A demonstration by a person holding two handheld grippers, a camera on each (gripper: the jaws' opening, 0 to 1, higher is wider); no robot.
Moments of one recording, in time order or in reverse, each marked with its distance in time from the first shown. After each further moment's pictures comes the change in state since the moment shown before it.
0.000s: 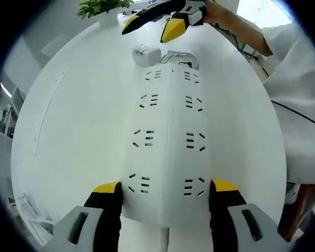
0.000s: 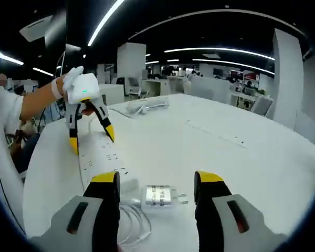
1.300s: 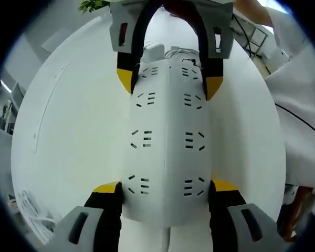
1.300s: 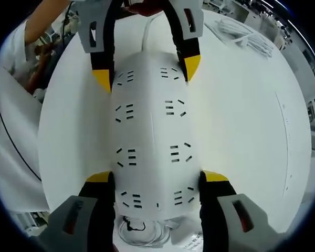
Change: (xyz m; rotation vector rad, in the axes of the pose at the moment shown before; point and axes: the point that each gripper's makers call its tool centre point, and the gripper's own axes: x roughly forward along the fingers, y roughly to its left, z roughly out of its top) left arm 0.001 -0.003 0.003 -0.020 0.051 0.006; right arm 0.050 0.097 -0.031 -0.475 0.911 0.468
